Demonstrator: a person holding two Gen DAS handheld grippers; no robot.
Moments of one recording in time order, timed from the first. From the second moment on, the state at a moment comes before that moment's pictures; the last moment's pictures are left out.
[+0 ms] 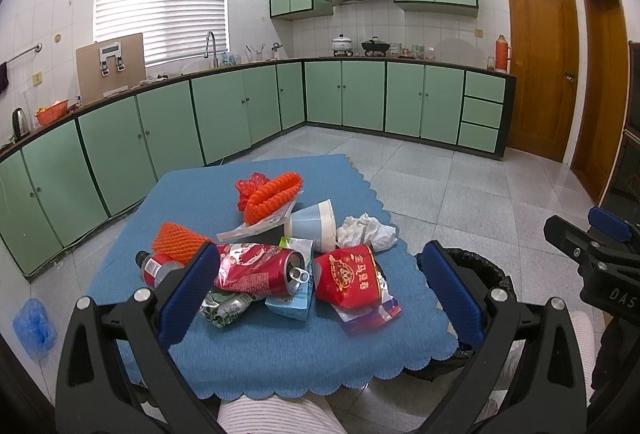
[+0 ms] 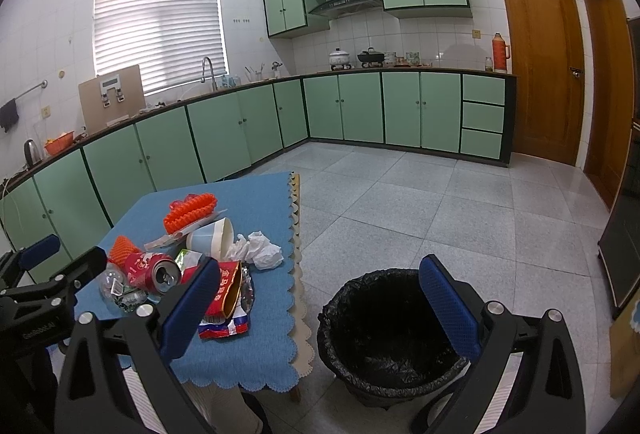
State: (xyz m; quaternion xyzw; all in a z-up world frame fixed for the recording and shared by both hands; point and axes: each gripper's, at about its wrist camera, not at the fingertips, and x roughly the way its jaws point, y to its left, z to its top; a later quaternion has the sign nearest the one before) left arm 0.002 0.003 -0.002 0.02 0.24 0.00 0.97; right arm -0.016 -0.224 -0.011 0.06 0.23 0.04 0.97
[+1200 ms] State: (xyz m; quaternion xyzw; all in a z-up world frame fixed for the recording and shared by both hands) left arm 0.030 0.081 -0.013 0.00 0.24 0.08 0.97; right arm 0.037 -0.179 -0.020 0.05 0.23 0.09 0.97
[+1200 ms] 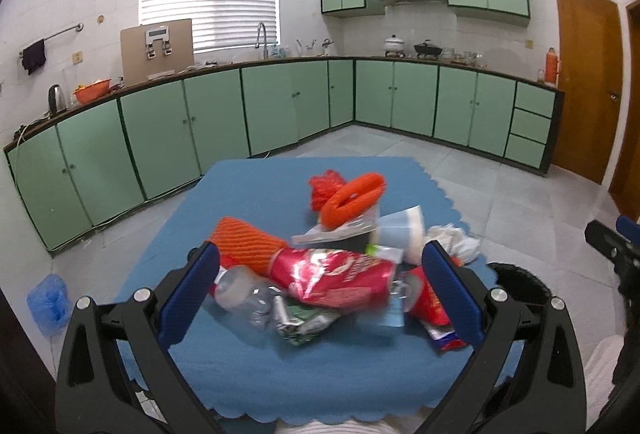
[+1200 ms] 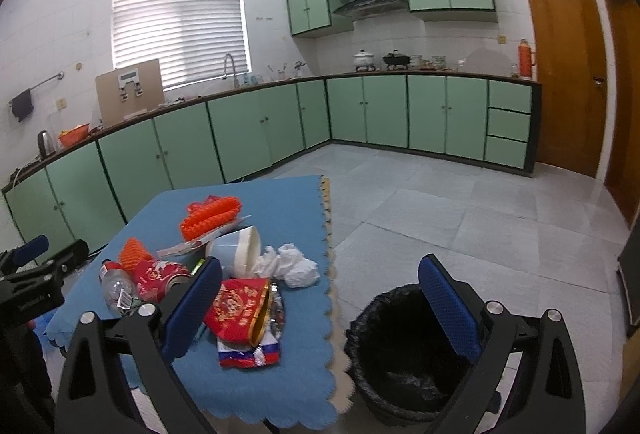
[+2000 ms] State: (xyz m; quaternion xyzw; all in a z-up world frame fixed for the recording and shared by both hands) left arm 0.062 0.198 -0.092 -0.04 0.32 0.15 0.93; right arm 0.097 -0.051 -0.074 0.00 0.30 0.22 0.93
